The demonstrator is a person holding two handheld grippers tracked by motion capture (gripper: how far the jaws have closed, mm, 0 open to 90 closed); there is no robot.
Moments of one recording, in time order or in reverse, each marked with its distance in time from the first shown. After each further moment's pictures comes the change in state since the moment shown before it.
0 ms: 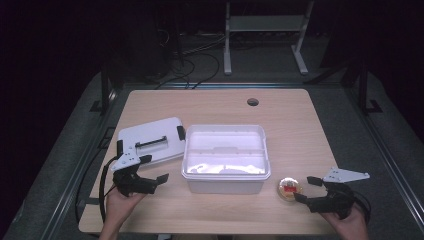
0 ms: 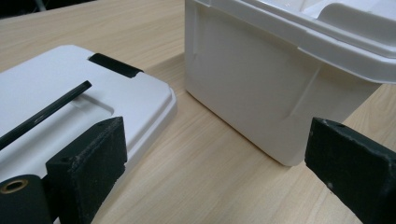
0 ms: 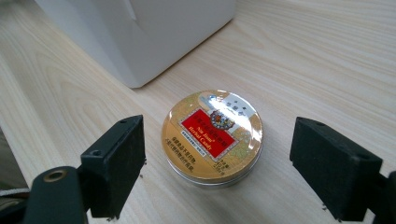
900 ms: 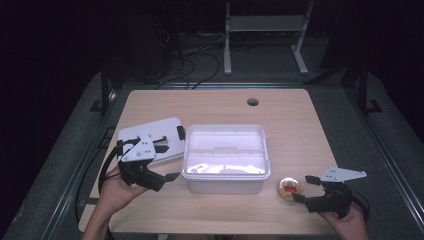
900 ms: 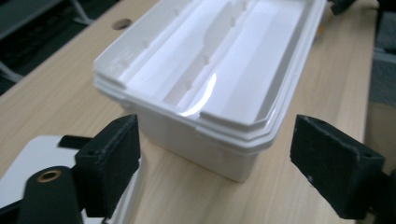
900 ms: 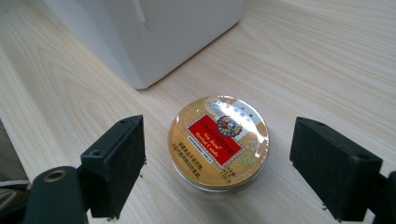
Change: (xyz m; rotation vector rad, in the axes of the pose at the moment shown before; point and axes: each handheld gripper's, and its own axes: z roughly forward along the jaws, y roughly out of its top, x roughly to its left) left arm -0.047 0.097 -0.012 0.164 -0.171 0.360; right arm 0.006 0.008 0.000 0.015 -0.006 -0.035
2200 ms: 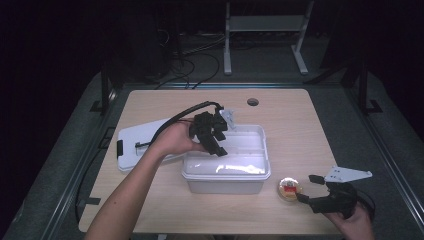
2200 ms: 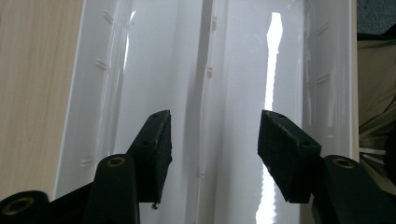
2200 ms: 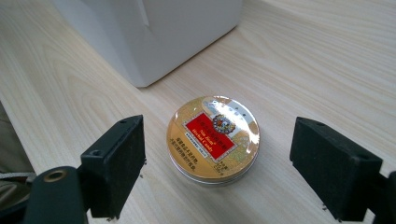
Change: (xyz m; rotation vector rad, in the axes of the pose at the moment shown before) left arm 0.032 0.130 0.130 0.418 -0.309 0.244; right arm -0.001 0.002 -0.011 -0.002 -0.001 -0.034
